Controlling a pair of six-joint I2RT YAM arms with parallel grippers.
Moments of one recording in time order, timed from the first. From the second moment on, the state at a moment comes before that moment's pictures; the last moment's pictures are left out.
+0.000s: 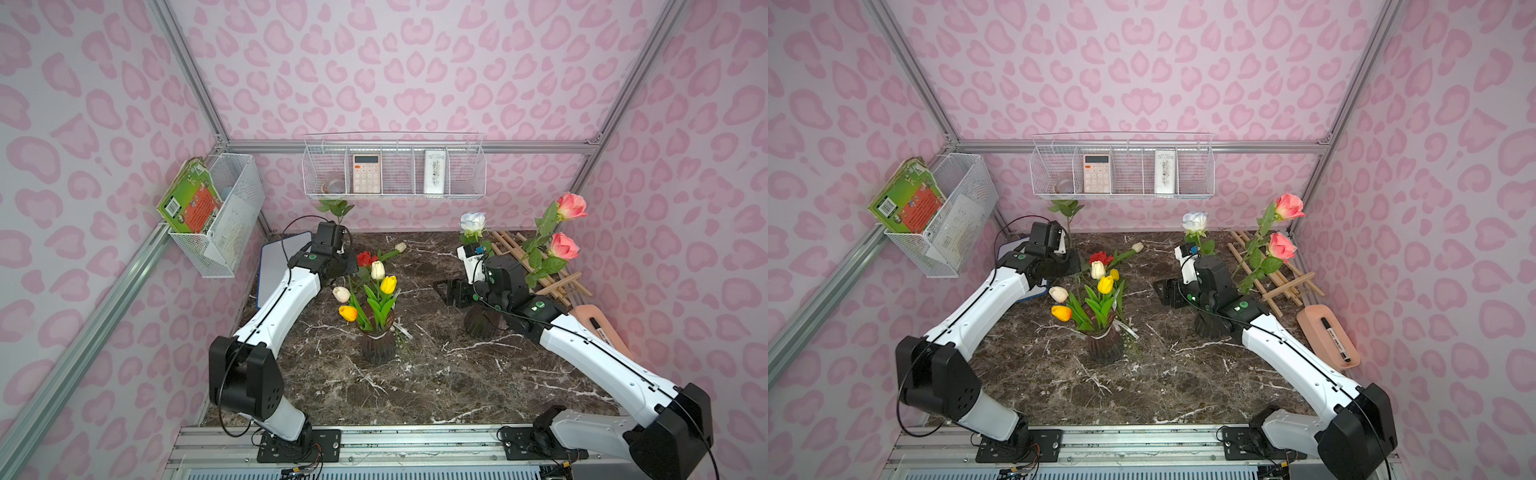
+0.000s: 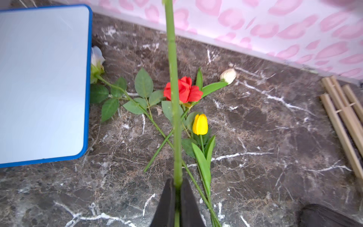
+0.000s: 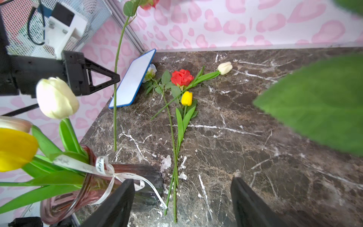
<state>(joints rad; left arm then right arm) -0.26 1.52 1.37 -0.60 -0.06 -0.42 0.61 1.22 1.03 -0.26 -0.18 0.38</state>
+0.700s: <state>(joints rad) -0.41 1.09 1.30 -0.33 0.08 -0.23 0.58 1.37 1.45 -0.11 -0.47 0.42</state>
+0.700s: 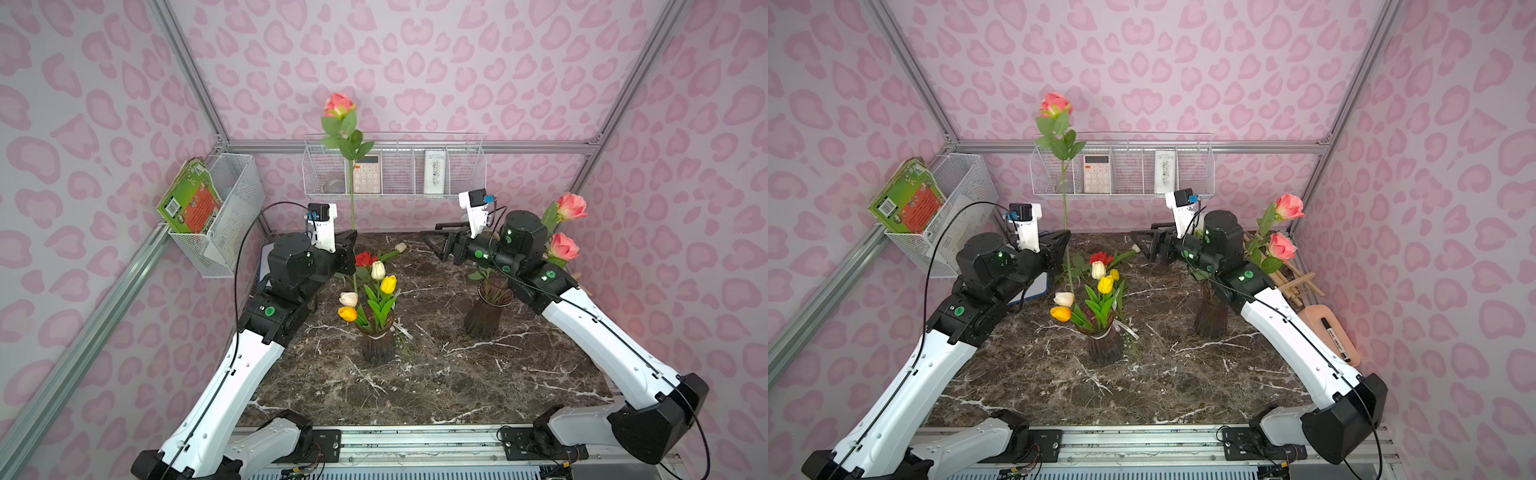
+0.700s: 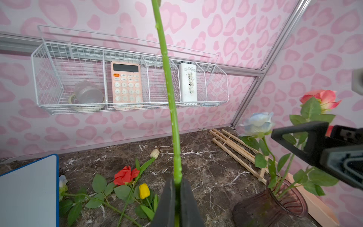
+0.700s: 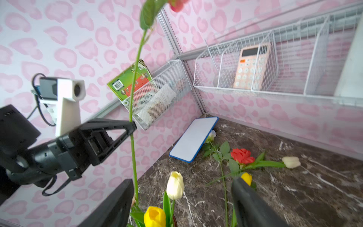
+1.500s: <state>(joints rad) -0.70 1.21 1.36 -0.23 0.32 -0.15 0.57 1.43 1.58 0.08 -0.66 0.51</state>
